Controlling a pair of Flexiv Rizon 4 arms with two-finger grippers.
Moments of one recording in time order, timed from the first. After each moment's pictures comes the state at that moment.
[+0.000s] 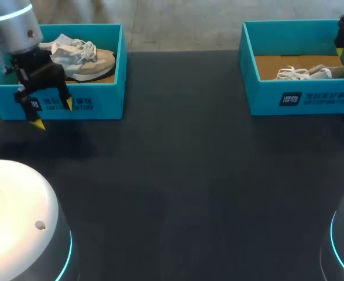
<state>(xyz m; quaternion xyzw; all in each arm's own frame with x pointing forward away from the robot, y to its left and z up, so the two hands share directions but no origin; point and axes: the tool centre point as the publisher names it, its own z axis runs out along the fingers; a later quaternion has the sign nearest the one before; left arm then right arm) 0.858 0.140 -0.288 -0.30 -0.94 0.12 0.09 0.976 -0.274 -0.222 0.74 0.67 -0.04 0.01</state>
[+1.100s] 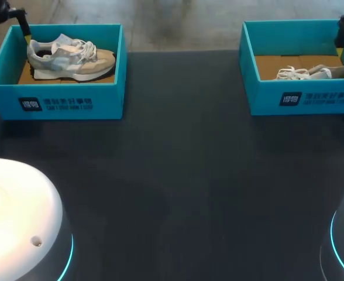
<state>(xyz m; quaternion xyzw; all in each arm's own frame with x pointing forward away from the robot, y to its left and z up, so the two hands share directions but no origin) 1.066 0.271 -0.223 -0.58 -0.81 0.03 0.00 0.976 -0.274 -0.222 0.74 0.67 -0.04 0.01</state>
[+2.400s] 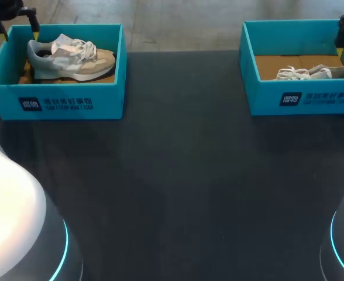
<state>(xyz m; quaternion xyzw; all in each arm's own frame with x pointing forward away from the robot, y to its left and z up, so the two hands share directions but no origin) 1.196 0.290 -0.293 -0.68 -0.73 0.01 0.02 0.976 -0.274 -0.222 0.74 0.67 -0.04 0.01</state>
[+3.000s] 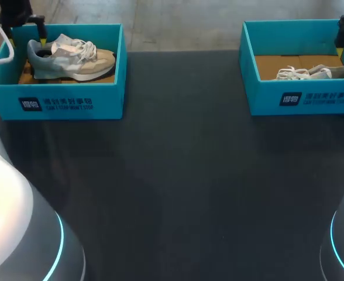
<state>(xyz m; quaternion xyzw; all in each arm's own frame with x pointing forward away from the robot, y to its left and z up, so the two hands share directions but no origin) 1.205 0.280 -0.322 -0.69 -0.72 0.00 0.03 0.976 -0.274 -0.222 0.74 0.67 -0.04 0.01</state>
